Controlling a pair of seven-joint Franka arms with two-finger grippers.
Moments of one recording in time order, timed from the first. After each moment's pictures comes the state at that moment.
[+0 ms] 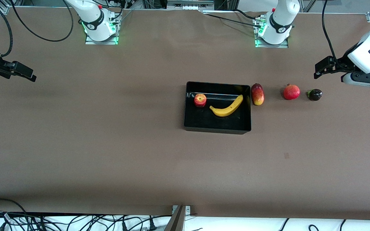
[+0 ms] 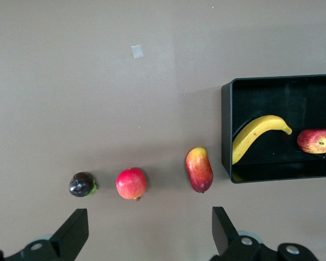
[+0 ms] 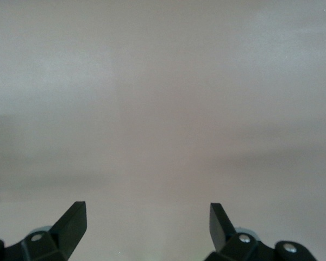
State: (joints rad) left arm -0.17 -0.05 0.13 -1.72 -0.04 1.61 0.05; right arm 0.00 -0.03 -0.07 -1.72 0.02 1.64 0.06
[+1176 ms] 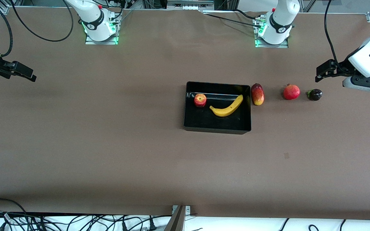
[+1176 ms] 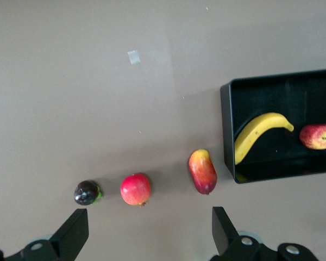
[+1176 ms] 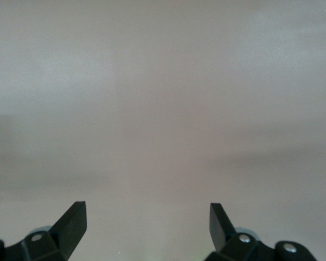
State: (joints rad) left arm -0.16 -0.01 0.11 -1.68 -0.04 1.59 0.11; right arm 0.00 -0.03 -0.07 -1.72 0.02 1.63 0.06
